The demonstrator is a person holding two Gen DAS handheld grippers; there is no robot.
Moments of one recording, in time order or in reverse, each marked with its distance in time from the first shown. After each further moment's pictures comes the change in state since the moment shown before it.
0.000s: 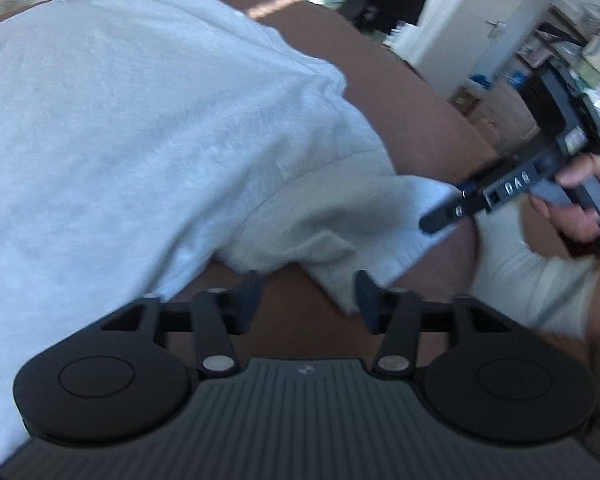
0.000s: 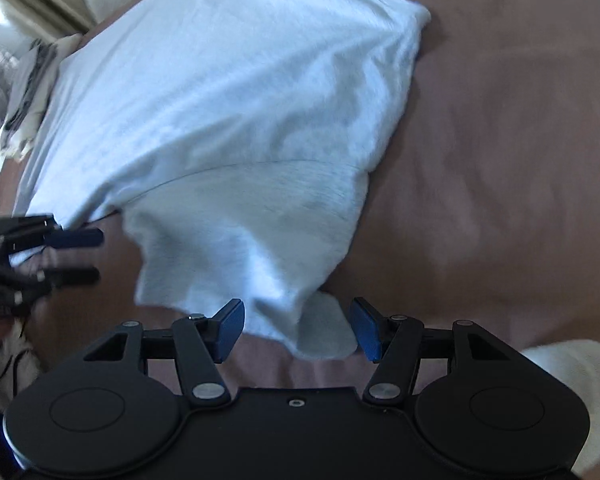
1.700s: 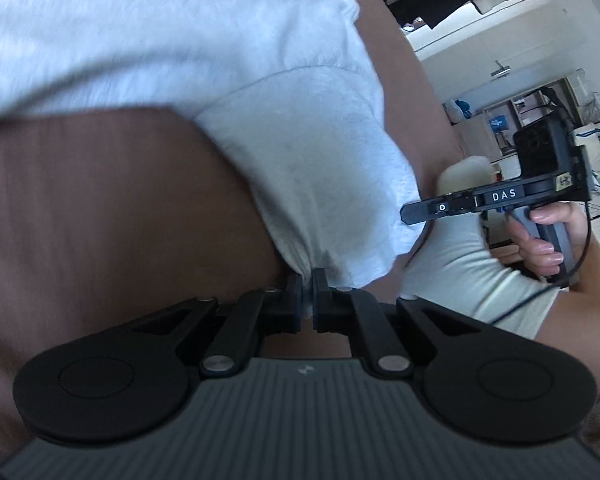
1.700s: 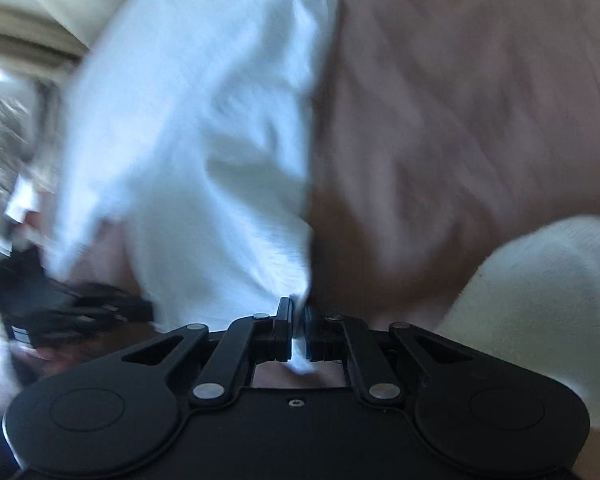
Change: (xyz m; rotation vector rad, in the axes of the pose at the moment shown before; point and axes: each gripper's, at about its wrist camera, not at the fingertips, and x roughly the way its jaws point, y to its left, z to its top) left arm 0.023 0.008 -0.077 -0.334 0.113 -0.279; right arm 0.004 -0.047 -0.041 0.116 0.076 0.133
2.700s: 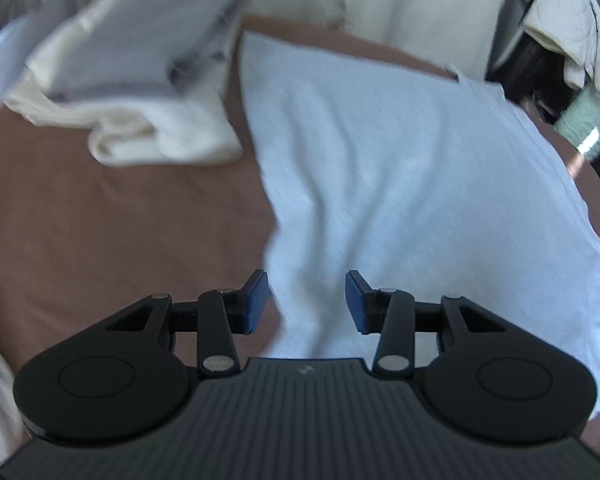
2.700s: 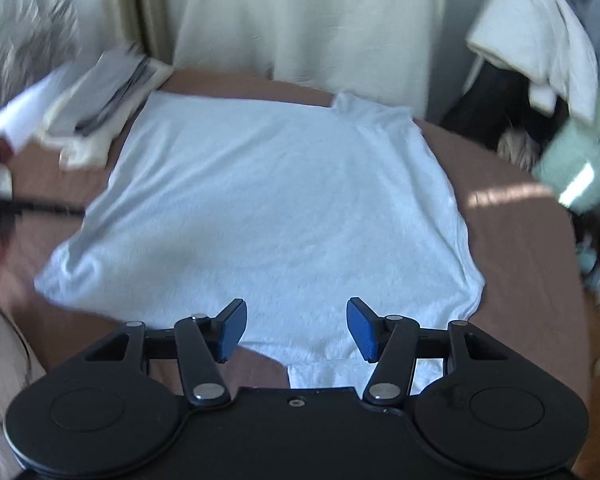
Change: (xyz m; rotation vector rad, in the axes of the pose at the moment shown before) left arm -0.343 0.163 0.038 -0.200 -0.469 0.710; right arm -0.066 0.362 0.018 -0.520 -0.356 -0.471
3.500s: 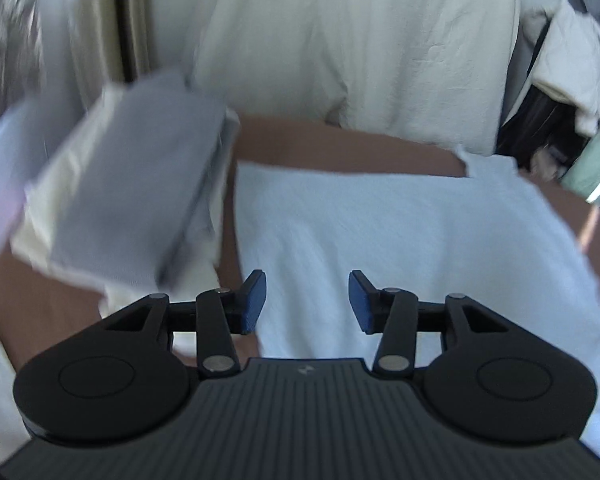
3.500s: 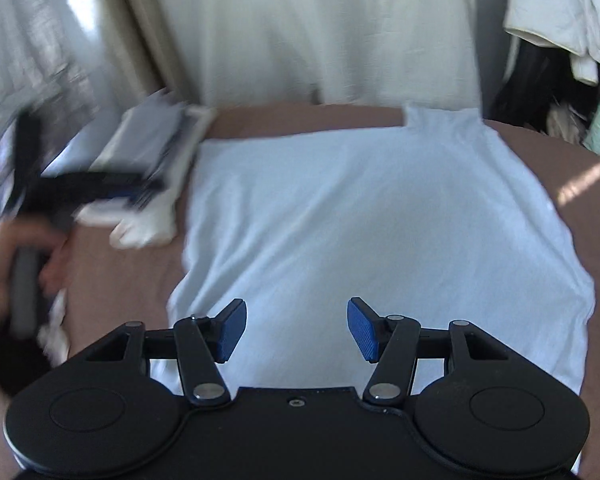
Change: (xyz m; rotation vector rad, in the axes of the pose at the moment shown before) left arm 0.006 -0.034 0.123 0.109 -0.138 0.086; right arm 0.062 0.064 0.104 0.253 -0.054 0.149
